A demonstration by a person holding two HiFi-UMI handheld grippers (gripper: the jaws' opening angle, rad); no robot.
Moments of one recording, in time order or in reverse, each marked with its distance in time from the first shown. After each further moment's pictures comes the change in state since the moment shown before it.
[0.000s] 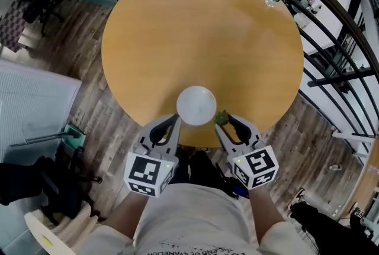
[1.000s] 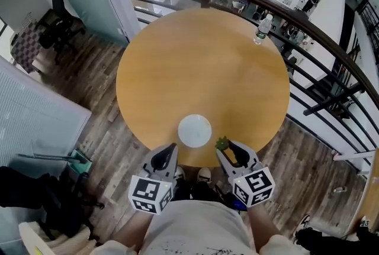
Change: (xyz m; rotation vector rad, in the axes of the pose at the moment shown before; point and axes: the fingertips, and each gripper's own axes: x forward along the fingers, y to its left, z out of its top) left arm -0.097 -0.016 0.011 -0.020 -0.102 0.047; right arm -0.066 0.062 0.034 -0.040 -0.128 -0.011
